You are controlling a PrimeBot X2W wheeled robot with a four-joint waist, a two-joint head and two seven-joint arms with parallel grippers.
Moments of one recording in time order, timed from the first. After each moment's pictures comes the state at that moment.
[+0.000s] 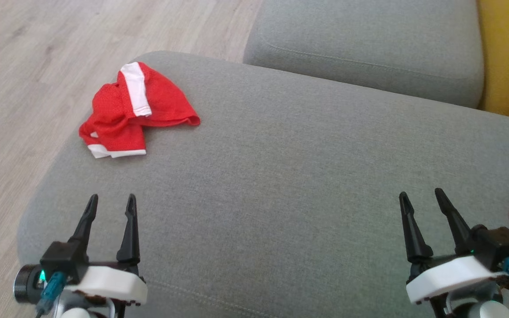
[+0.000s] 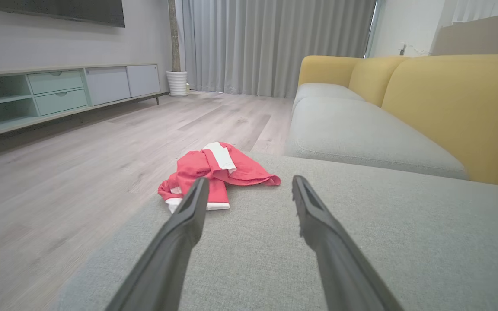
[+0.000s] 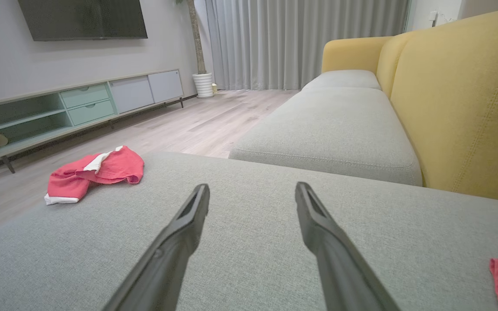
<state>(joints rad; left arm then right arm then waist) 0.07 0.20 -0.21 0.05 -0.23 0.11 -0.24 0.12 -0.04 0.03 -0.04 0.15 0.13 0.00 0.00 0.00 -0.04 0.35</state>
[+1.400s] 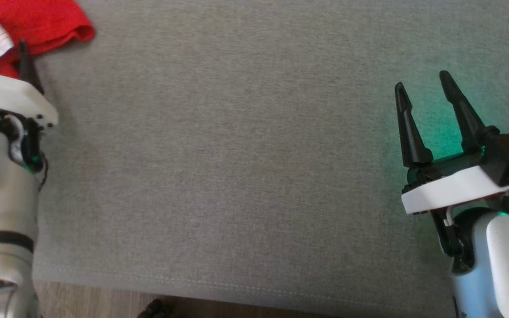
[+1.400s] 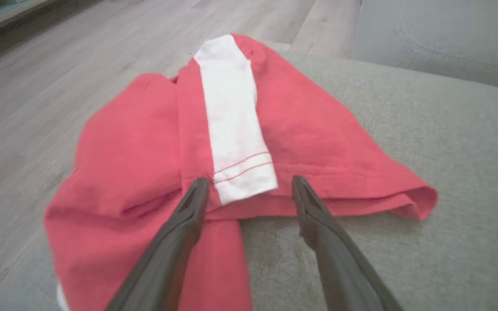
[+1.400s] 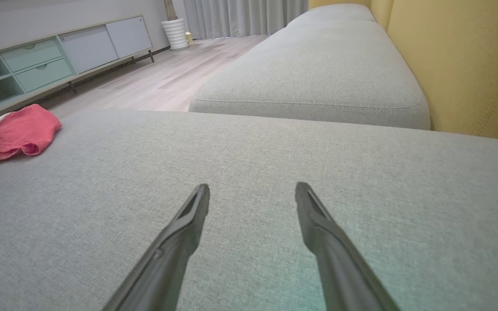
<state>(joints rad) -0.87 0.25 -0.04 1.02 -0.33 0.00 -0.21 -0.20 -0.07 0.09 -0.16 0.06 0.13 0.10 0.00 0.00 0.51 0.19</state>
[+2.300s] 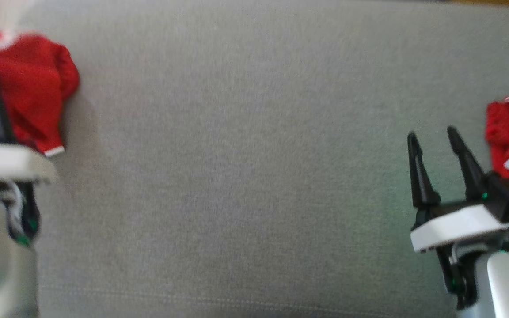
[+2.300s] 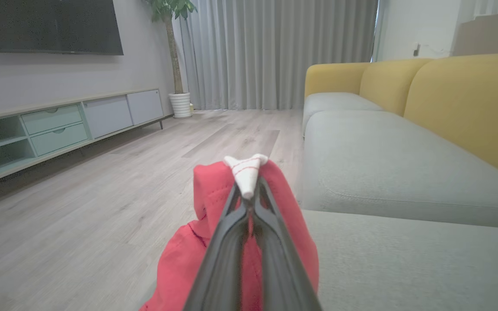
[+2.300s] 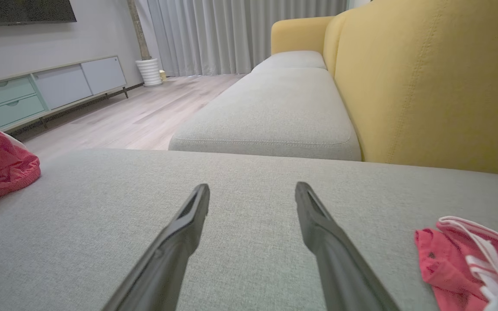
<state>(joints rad) -0.43 0.28 0.05 0.35 -0.23 0.02 -0.25 -0.07 -0.05 0.01 -0.07 0.10 0.13 0.03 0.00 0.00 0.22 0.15</state>
